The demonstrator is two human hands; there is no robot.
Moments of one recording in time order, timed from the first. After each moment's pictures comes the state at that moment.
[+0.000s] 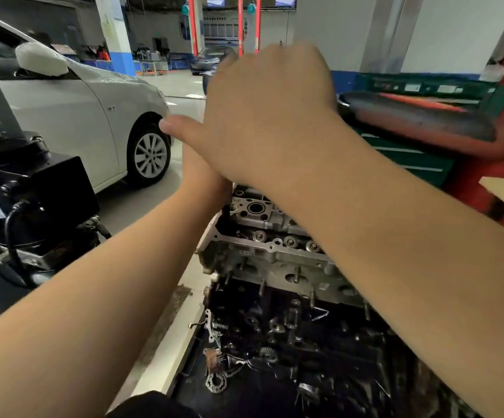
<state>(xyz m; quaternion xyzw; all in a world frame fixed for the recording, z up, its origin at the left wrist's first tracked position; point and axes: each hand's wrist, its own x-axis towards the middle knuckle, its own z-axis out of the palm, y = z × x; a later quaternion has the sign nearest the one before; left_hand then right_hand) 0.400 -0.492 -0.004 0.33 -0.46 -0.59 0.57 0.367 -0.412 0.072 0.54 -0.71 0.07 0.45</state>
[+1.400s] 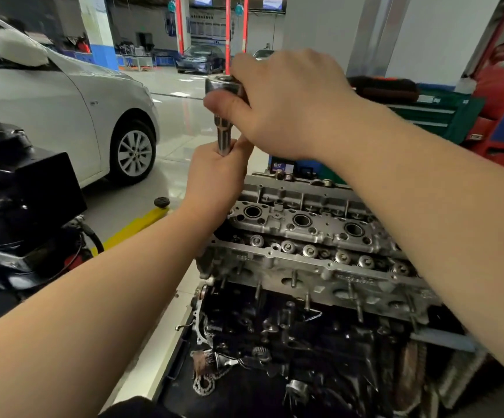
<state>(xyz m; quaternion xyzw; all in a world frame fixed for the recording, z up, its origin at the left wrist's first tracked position) 0.404 -0.509 -0.033 0.25 -0.65 -0.49 0.53 0.328 -0.420 0.086 0.64 -0.66 0.10 0.37</state>
